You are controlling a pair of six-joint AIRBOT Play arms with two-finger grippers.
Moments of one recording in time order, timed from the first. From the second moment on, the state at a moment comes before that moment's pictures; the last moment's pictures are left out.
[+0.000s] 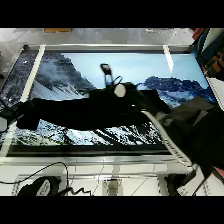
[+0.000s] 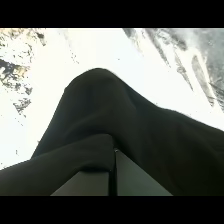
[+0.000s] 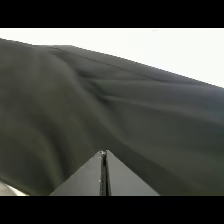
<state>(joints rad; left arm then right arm) 0.30 -0.82 0.74 1.49 -0.61 -1.70 0.65 -1.82 1.74 -1.10 0.73 1.64</state>
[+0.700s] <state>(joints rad) 0.30 -0.68 0.72 1.49 -0.79 -1.70 1.07 -2.16 2.04 -1.02 0.71 1.69</state>
